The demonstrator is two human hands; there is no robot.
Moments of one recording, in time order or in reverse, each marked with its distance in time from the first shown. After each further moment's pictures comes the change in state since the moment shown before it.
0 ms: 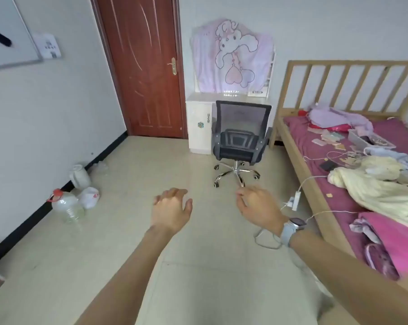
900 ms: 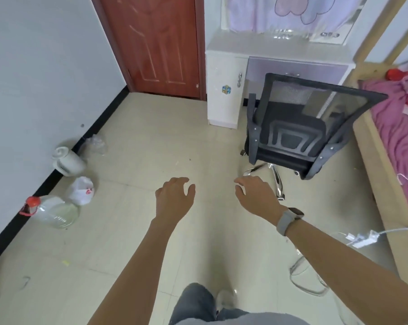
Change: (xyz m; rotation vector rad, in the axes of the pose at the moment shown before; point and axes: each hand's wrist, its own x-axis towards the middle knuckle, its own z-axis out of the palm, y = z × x) left_hand 0.542 -0.145 0.157 -0.125 -0.170 -0.308; right_hand 0.549 0.090 0.234 0.115 -0.340 0.061
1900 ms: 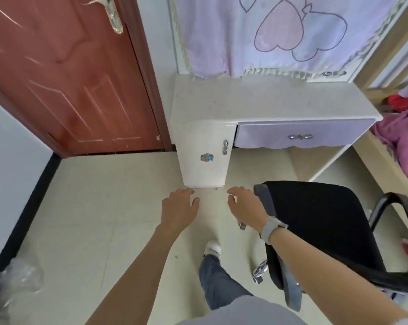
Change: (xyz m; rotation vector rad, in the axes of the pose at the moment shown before) left_hand 0.732 0.104 0.035 0.144 -0.279 0.329; right_hand 0.678 0.099 -0.037 0.213 0.015 0.404
